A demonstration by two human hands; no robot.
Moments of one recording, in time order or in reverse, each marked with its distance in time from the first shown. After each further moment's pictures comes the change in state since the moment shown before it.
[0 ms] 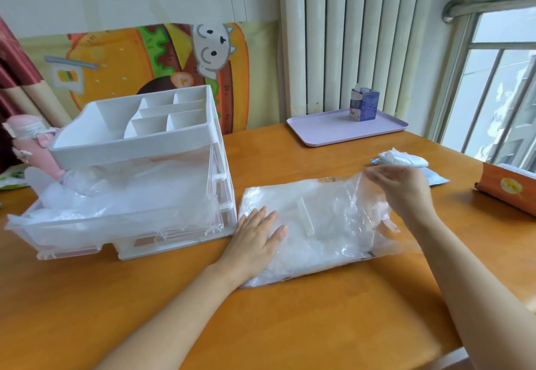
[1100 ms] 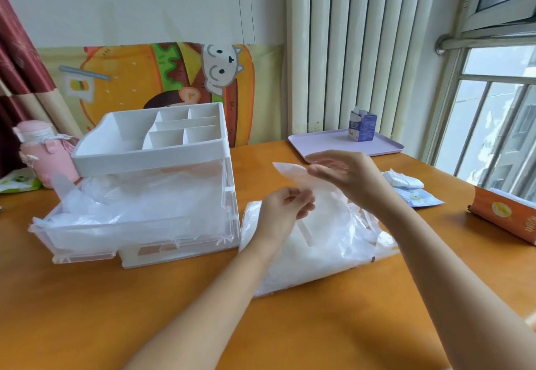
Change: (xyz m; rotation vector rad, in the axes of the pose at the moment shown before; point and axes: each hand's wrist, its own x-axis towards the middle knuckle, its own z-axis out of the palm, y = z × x) left_hand 0.024 0.071 -0.037 -1.113 0.293 0.031; right_hand -0.006 -0.104 0.026 -0.031 -0.419 -0.351
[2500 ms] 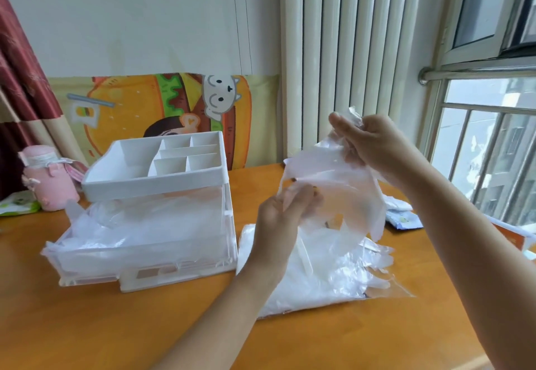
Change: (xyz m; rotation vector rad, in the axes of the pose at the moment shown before) left_hand -0.045 0.066 0.010 -0.171 -0.013 0.196; right_hand 0.021 -0.081 -0.060 0.048 0.240 0.098
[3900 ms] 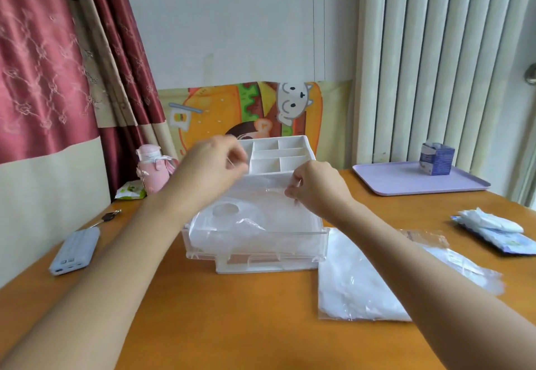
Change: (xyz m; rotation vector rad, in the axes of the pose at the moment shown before) left_hand -0.003 0.143 -0.190 1.421 0.210 0.260; right_hand -0.021 -0.052 0.187 -0.496 -0.309 -0.120
